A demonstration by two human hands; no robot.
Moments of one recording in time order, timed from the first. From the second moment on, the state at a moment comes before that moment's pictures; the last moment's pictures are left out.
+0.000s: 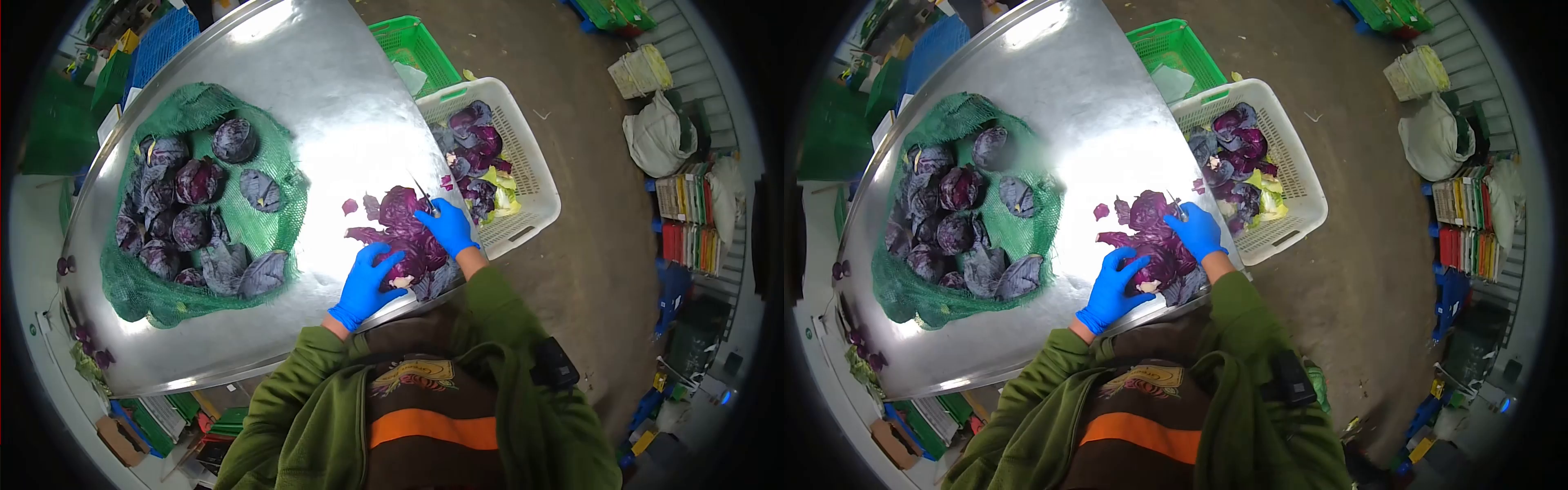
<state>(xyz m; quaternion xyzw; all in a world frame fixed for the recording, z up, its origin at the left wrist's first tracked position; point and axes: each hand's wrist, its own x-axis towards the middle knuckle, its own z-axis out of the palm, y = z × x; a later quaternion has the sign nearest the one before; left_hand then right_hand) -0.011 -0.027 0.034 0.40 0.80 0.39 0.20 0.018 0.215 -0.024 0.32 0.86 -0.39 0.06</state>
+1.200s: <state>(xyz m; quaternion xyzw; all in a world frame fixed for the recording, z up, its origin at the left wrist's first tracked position) 0.004 0.037 -0.002 -0.40 0.46 0.71 0.35 0.060 0.182 0.005 0.27 0.84 -0.47 0.00</state>
